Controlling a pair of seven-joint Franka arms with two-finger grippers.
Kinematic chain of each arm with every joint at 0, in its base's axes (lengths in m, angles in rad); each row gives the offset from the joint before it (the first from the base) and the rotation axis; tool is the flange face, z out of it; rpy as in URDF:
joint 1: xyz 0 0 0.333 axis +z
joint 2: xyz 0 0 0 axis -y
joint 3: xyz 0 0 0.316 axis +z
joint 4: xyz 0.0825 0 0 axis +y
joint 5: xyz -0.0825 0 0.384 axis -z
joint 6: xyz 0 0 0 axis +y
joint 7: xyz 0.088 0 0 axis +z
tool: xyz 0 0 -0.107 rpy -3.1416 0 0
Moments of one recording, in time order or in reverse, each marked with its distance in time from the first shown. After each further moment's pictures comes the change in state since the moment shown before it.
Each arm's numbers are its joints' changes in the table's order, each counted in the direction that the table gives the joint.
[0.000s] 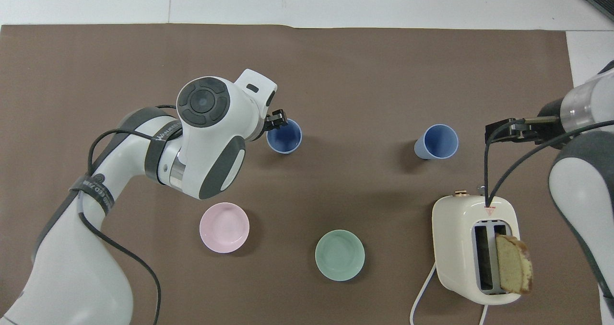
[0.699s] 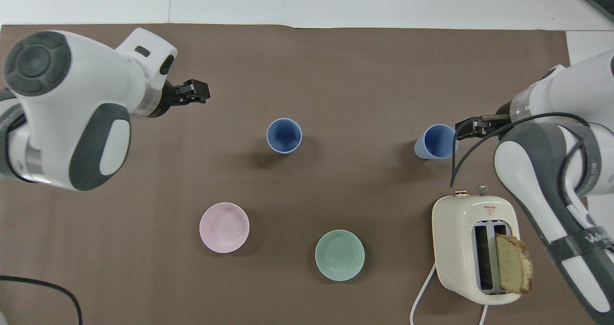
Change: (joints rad) left arm 0.318 0.257 0.010 -0.004 -0.008 0.278 -0.439; right arm 0.001 -0.176 0.000 0.090 0.000 -0.219 0.000
